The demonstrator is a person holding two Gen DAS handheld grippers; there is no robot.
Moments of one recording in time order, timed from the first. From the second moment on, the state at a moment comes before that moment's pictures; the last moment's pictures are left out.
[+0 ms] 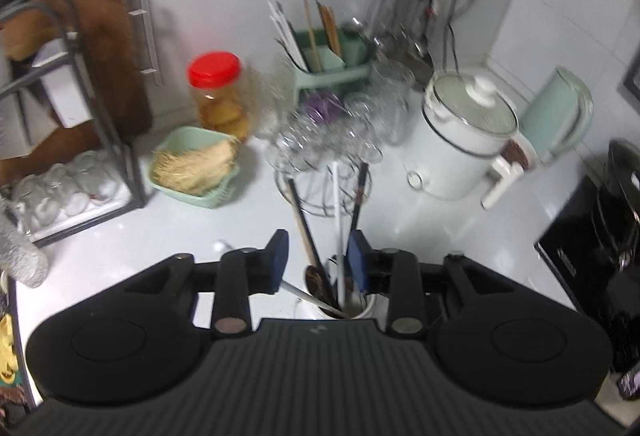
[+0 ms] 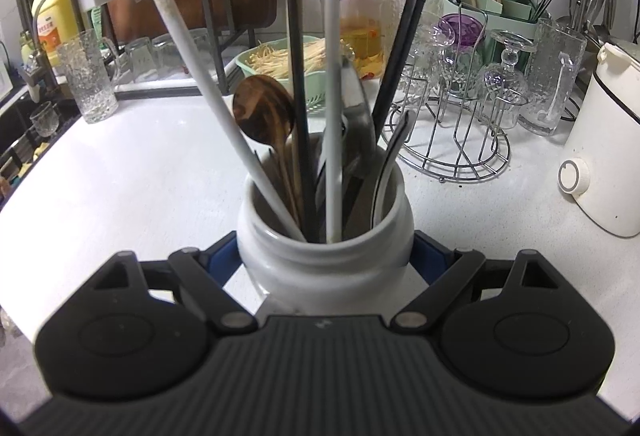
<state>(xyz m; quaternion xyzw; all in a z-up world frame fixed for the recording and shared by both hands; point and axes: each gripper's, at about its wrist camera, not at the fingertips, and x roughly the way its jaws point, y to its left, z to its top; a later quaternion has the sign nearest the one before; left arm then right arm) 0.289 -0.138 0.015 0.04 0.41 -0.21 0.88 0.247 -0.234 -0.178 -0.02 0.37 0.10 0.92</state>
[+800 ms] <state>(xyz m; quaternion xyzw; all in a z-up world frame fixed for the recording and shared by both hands) 0.150 -0.020 0.071 -0.04 0.30 -0.12 0.95 0.150 -0.256 -0.017 0.04 0.26 0.08 0.96</state>
